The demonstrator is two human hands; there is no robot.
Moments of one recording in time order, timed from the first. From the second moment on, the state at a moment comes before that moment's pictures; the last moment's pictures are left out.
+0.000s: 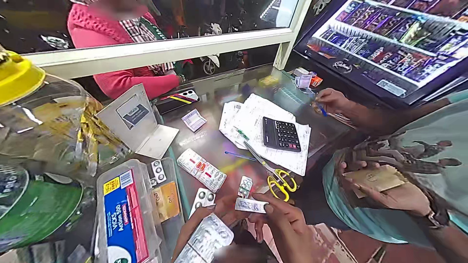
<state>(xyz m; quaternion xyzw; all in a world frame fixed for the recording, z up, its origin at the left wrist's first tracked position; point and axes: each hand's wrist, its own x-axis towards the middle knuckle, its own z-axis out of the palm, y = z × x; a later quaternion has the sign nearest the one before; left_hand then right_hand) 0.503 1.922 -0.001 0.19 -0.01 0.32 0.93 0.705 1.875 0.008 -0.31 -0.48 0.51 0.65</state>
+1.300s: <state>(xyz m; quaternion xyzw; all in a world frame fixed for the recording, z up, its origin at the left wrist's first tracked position) 0.511 1.920 -0.014 0.15 -0.01 0.30 0.94 0.701 1.876 0.011 -0.37 -0.47 0.47 0.65</state>
